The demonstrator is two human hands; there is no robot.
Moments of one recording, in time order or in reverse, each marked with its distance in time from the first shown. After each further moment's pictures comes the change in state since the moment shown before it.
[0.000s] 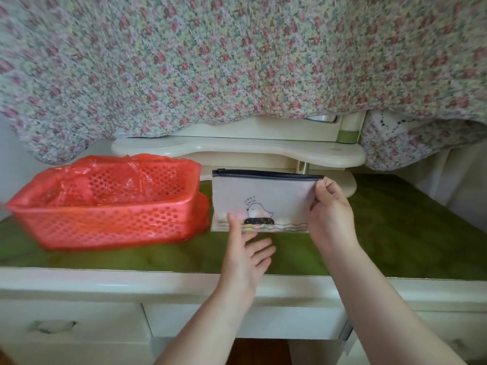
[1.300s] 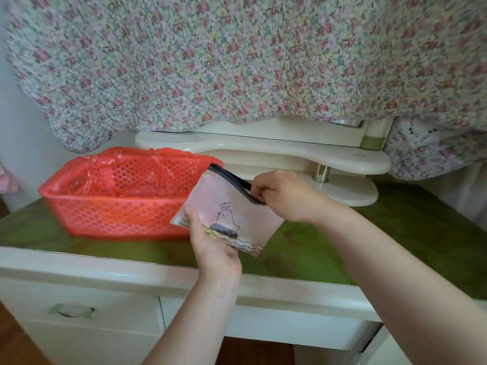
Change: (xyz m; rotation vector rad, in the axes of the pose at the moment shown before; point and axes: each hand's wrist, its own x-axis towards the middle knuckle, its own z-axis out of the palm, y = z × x) left_hand 0.012 0.041 -0.038 -0.519 0.185 0.404; right_hand -0.004 -0.004 0.102 -1.590 -0.802 -0.242
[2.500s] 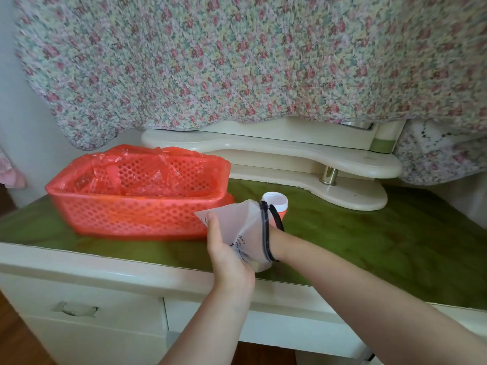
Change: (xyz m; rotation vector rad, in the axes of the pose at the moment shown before) left_hand -0.002 -0.013 -0.003 0.056 -0.085 0.045; right_hand 0.008 -0.011 0.075 -0.489 -0.425 0.101
